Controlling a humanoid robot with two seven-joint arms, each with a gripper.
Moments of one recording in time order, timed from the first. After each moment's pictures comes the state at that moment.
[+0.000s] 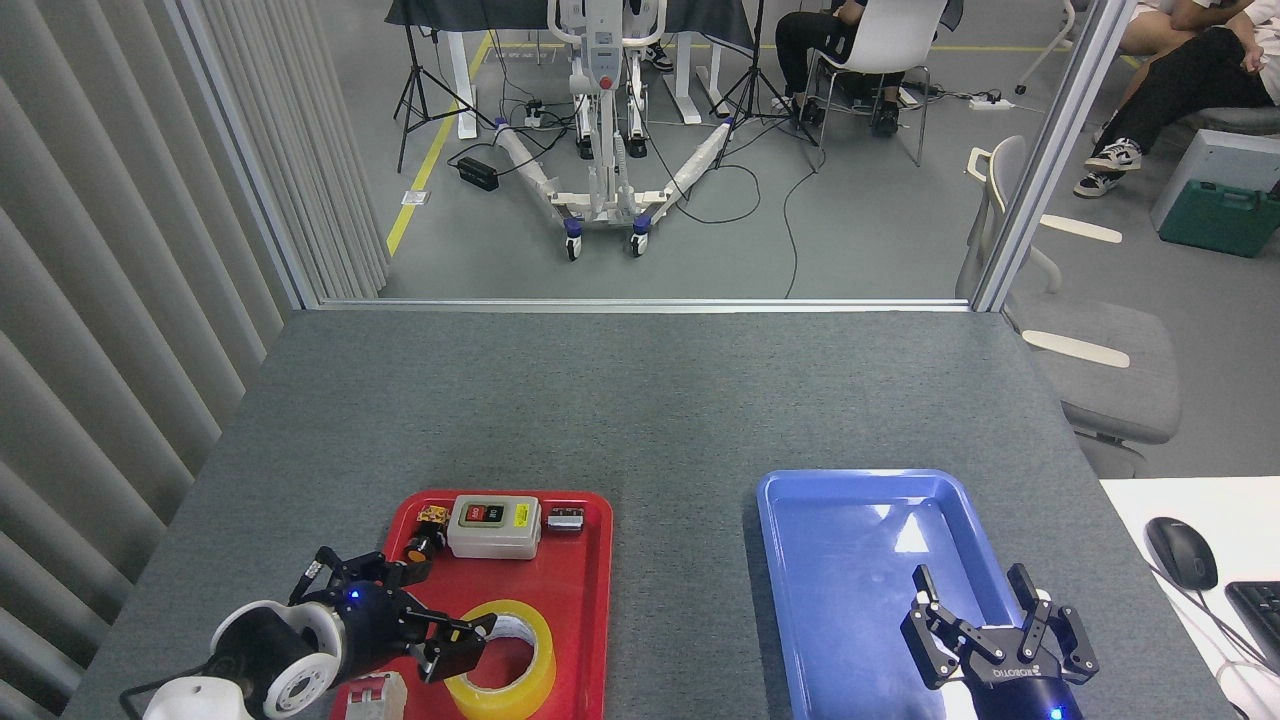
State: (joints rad) left arm -0.18 0.22 -0.05 -1.59 -1.20 -0.60 -0.91; right arm 0.14 -0.18 -0.02 -1.59 1.28 -0.07 -0.10
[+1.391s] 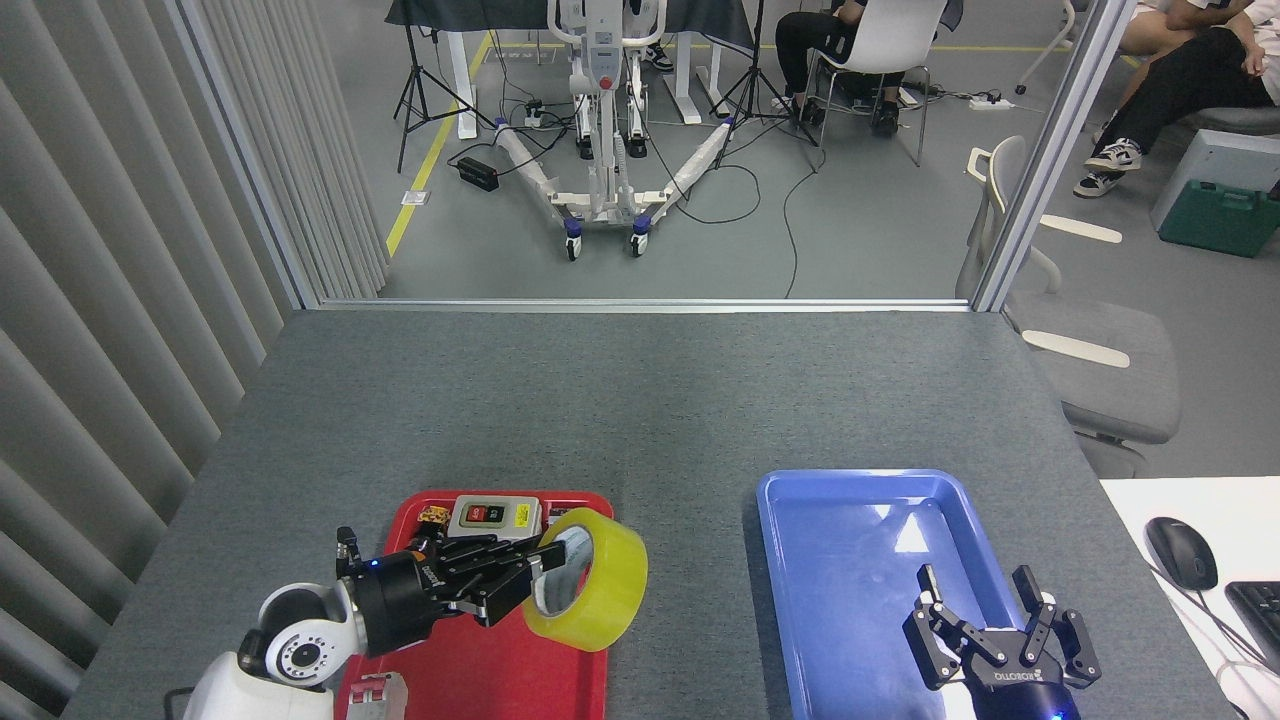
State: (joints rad) left arm -0.26 0.09 0.04 -1.41 -0.59 -0.77 -0.95; right arm 0.14 -0.16 -0.03 -1.57 1.29 -0.07 -0.16
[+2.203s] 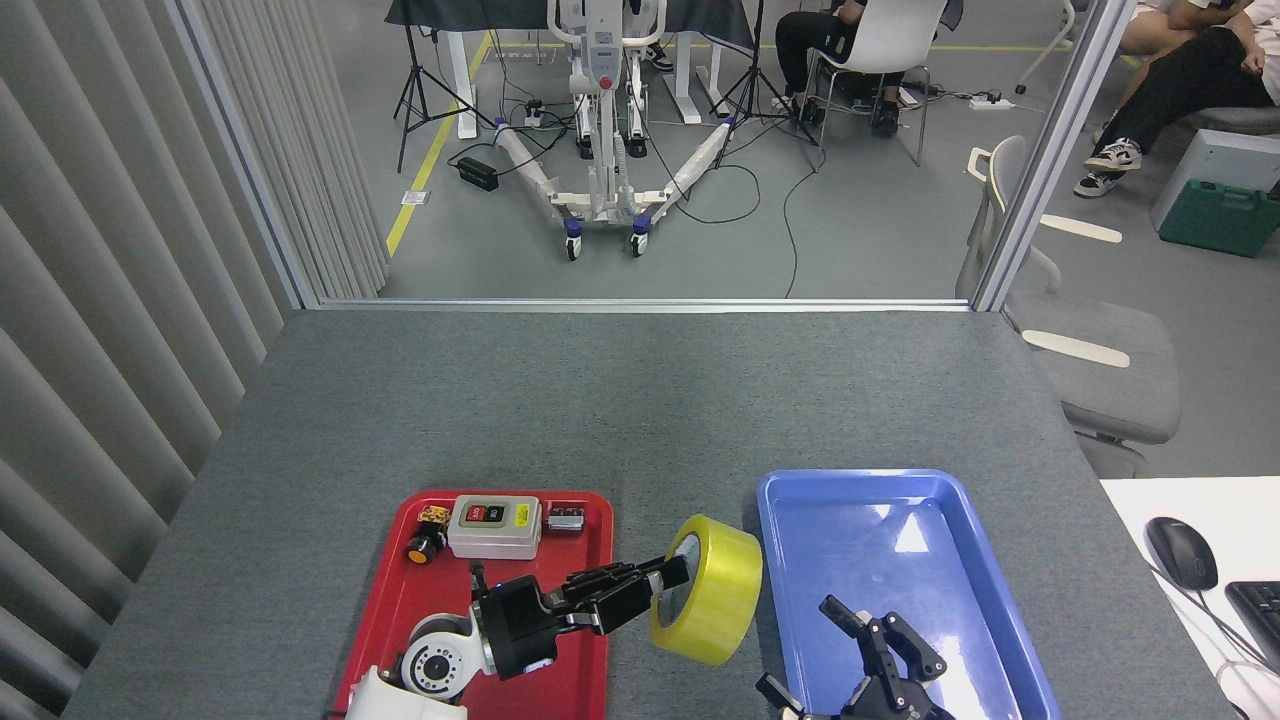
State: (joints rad) left arm -0.30 -0.13 -0.01 -1.18 -0.46 -0.79 -0.95; right arm 0.16 -0.15 0.05 -1.62 1.40 -0.78 -0.28
